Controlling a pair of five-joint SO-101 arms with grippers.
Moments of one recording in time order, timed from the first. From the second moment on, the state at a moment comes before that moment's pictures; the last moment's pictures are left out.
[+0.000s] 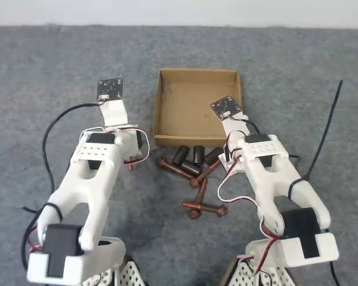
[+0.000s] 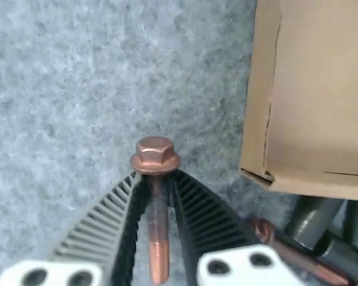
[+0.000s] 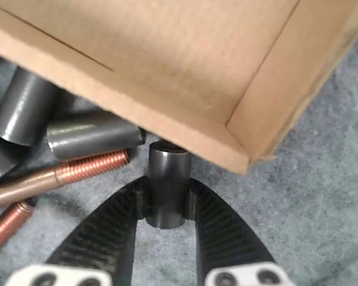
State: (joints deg) left arm -2.3 -10.2 47.7 40.7 15.6; right arm -13.2 -2.2 43.1 43.2 18.4
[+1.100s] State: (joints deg) left arm -2.3 -10.2 53.1 31.8 15.3; right arm -5.5 -15.0 42.5 29.4 13.2
